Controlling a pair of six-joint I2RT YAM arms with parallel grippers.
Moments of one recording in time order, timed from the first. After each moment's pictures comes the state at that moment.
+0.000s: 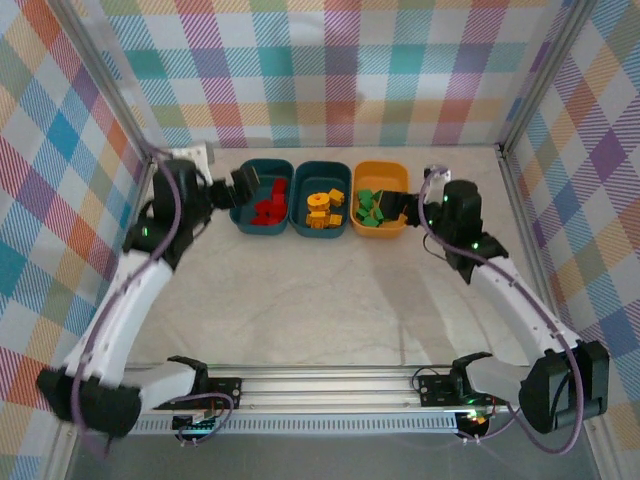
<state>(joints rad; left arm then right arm) -0.29 1.08 1.15 -0.42 -0.02 -0.40 0.29 1.14 0.84 -0.05 -0.20 0.37</state>
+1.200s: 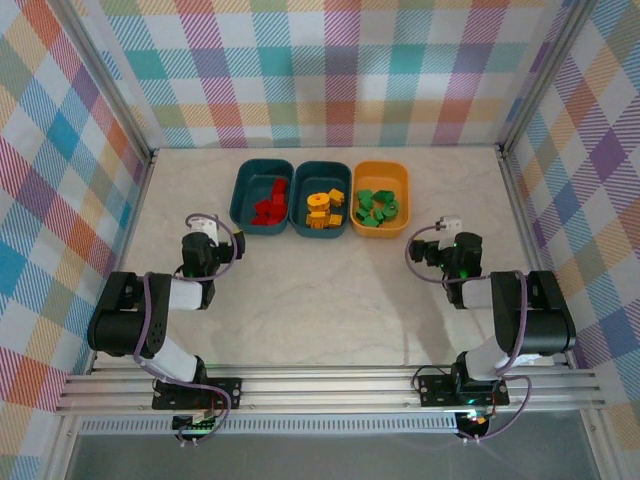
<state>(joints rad) -0.05 1.56 0.41 0.75 -0.07 -0.09 0.01 1.54 0.38 0.74 -0.14 -0.01</state>
